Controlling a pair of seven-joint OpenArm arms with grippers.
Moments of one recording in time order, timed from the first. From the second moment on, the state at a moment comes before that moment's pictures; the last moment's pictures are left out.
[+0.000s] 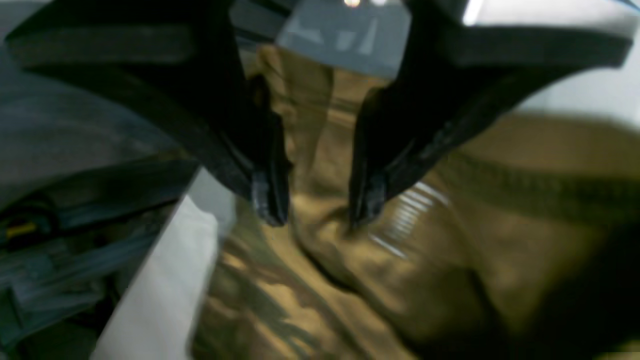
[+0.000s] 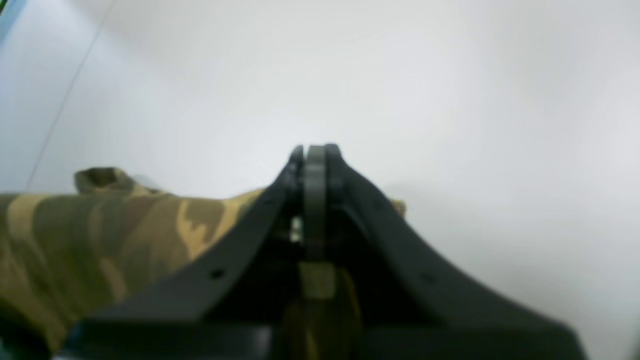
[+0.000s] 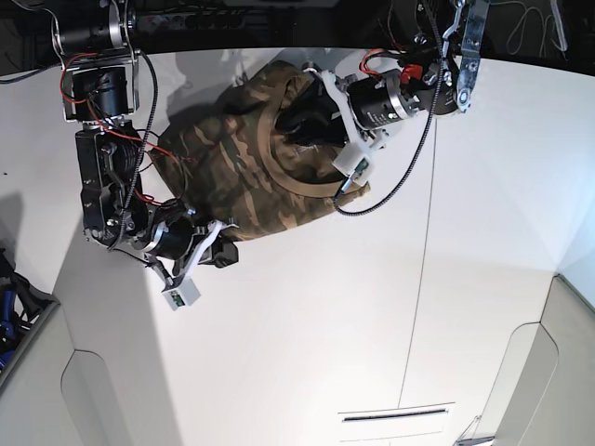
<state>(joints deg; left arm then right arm) 17.7 -9.0 5.5 99.0 -37.9 -35.7 44.9 15.5 7.1 -3.2 70.3 27.7 30.7 -48.4</state>
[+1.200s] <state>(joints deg) 2.6 -9.2 3.5 90.2 -19.8 -29.9 42.0 -9.5 4.8 -2.3 90.1 41.6 32.4 -57.9</state>
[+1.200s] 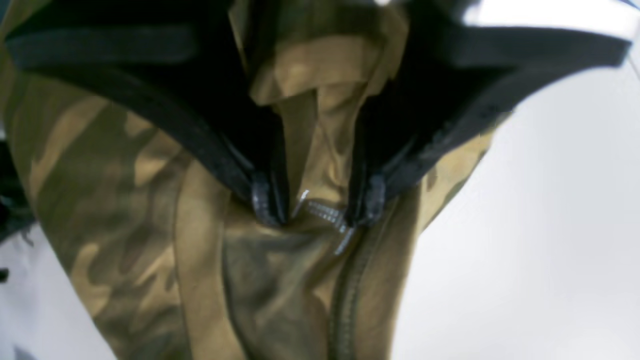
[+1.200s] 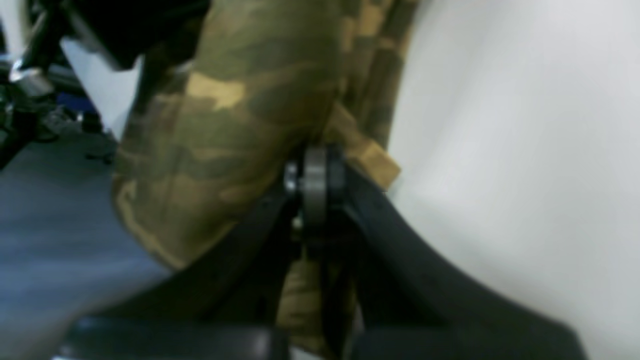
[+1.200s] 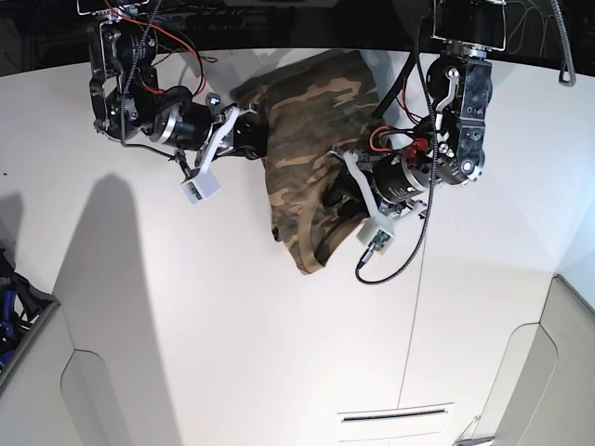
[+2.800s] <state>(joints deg) 19.3 -14.6 -8.7 107.6 -29.2 -29.5 46.1 2.8 0.7 -4.9 83.1 32.4 32.9 -52.3</state>
